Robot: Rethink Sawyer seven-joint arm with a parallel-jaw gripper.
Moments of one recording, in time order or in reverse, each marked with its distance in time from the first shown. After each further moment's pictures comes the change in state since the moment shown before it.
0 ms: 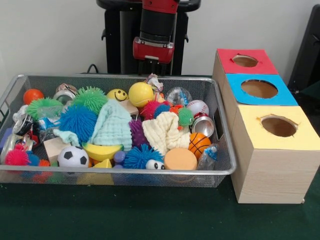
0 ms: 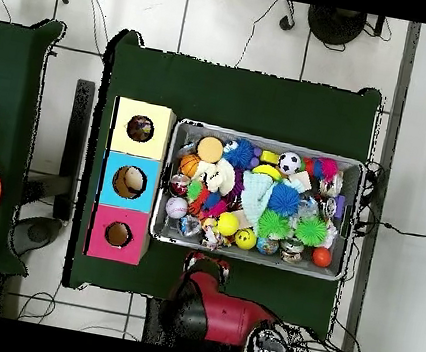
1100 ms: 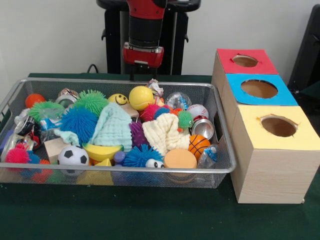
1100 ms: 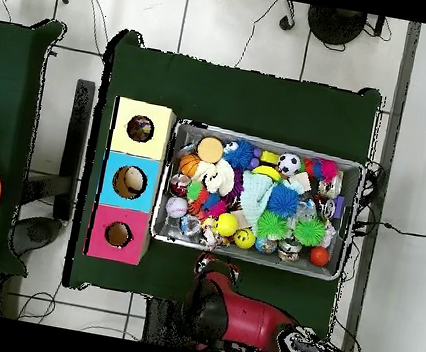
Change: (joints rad) arm -0.157 0.029 0.078 0.000 -0.015 0.035 0.000
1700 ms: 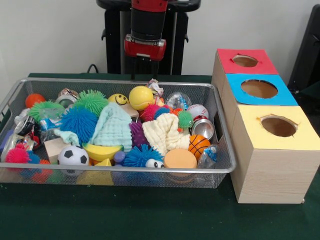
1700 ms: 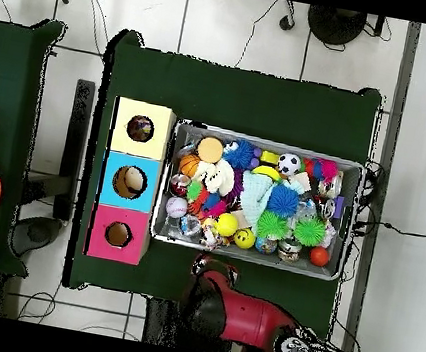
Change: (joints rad) arm 0.028 -0.085 0.005 0.009 0.000 0.130 0.000
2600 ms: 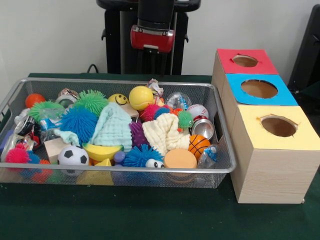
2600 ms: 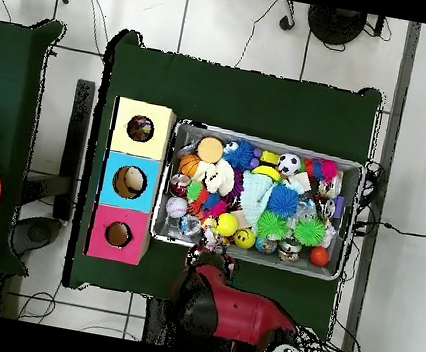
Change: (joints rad) arm 0.044 -0.117 0.019 0.008 0.000 0.018 0.000
